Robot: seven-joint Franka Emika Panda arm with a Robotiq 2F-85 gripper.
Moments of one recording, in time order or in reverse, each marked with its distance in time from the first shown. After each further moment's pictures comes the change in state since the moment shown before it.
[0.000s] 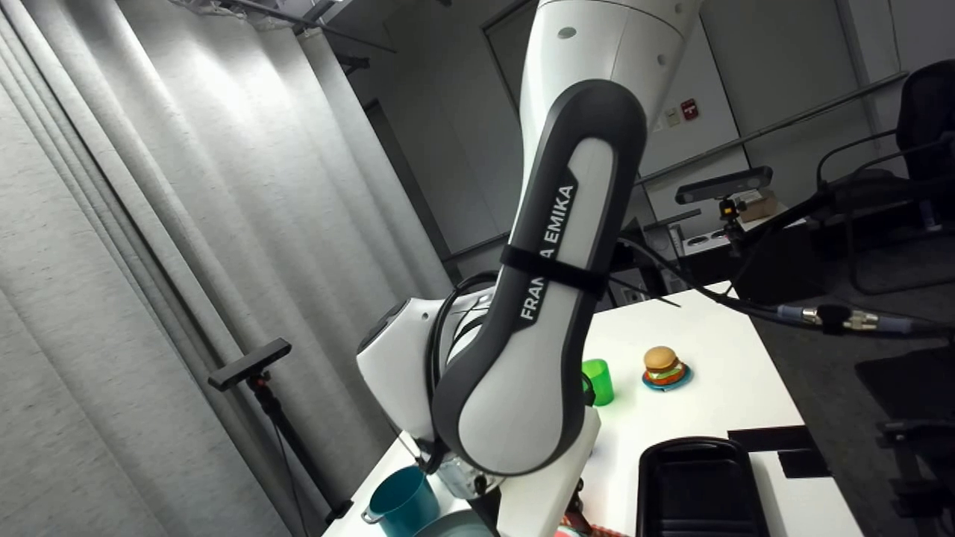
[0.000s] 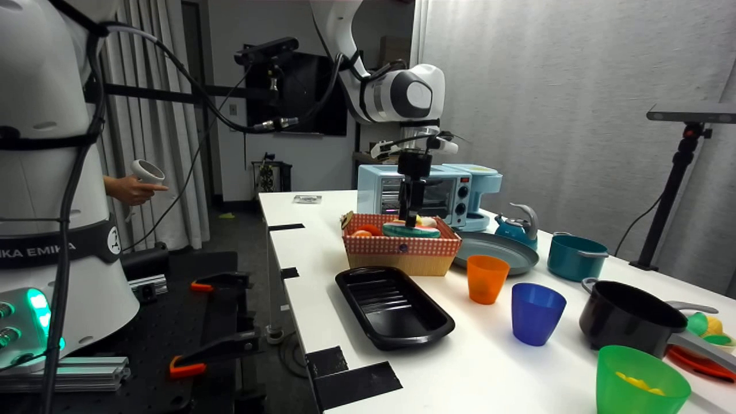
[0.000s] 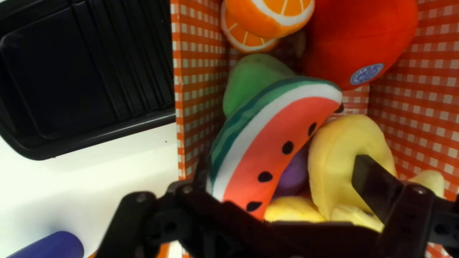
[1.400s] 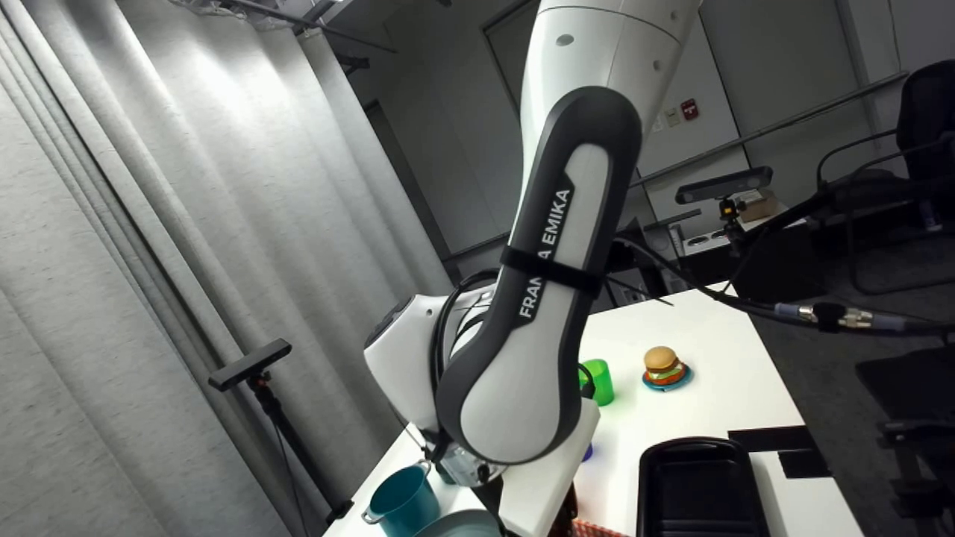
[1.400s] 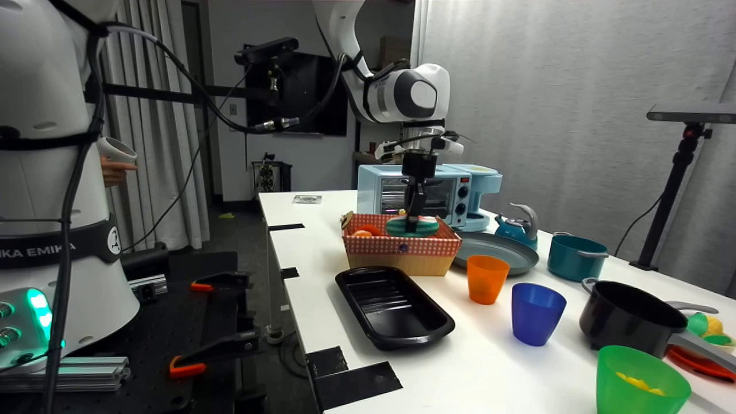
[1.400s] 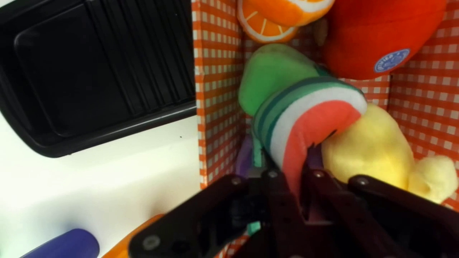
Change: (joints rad) arm 0.000 -0.003 -0.025 -0.002 -0.001 -0.005 -0.001
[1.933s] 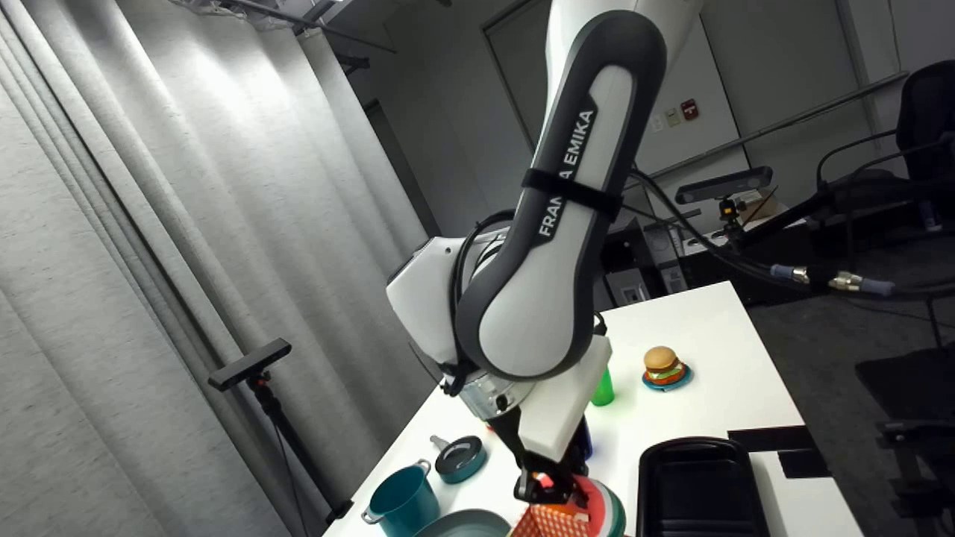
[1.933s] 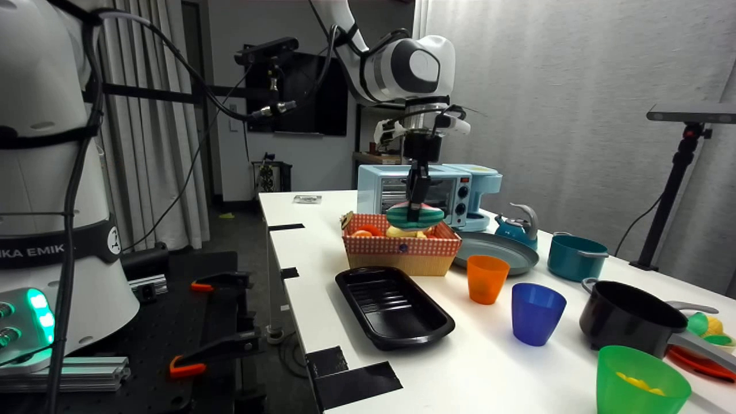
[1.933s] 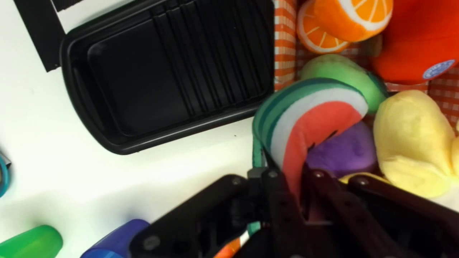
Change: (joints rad) arm -0.027 -0.154 -0.036 -0.122 -0.014 -0.036 -0.042
